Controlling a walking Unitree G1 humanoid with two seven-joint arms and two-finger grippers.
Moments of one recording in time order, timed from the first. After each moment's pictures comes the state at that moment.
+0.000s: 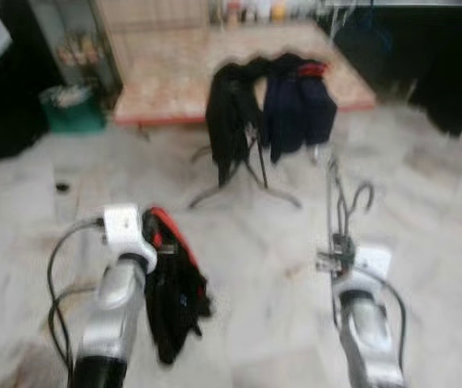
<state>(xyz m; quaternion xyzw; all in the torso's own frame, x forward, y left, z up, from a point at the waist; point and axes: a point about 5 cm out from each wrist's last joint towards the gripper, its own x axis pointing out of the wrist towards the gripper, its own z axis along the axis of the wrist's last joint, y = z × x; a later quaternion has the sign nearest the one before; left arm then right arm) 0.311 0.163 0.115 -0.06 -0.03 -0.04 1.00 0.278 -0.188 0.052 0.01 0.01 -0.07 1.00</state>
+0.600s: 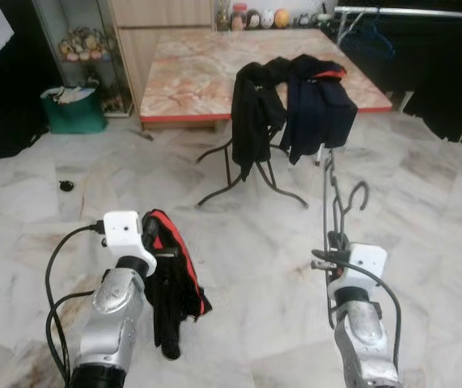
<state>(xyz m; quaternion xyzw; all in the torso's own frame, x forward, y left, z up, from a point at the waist) 0.301 0.163 0.111 -0.06 -0.02 -0.04 1.00 0.277 -0.183 0.033 0.02 0.06 -0.08 0.99</state>
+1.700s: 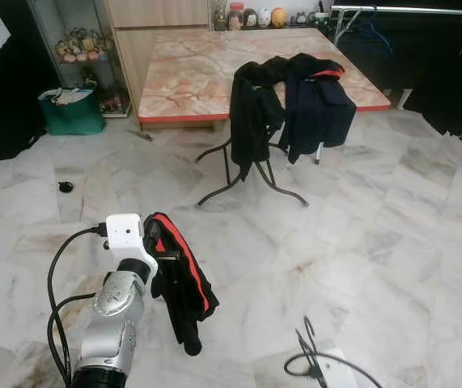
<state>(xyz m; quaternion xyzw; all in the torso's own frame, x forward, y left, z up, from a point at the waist) 0.299 0.163 0.107 -0.06 -0.01 -0.04 1.00 0.143 -0.195 -0.099 -0.14 0.50 0.04 0.85</state>
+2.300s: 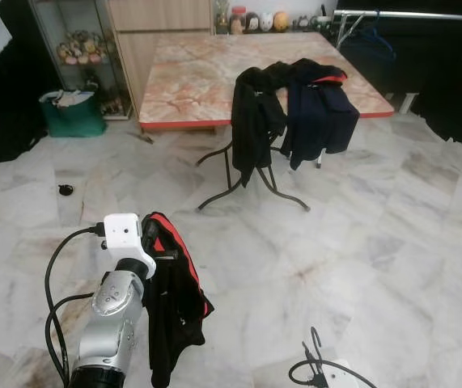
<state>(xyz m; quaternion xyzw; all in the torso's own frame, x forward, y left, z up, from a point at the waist) 0.300 0.172 0.109 -0.06 -0.02 -0.03 1.00 0.145 -0.193 -0.099 -0.12 0.50 0.03 0.86</state>
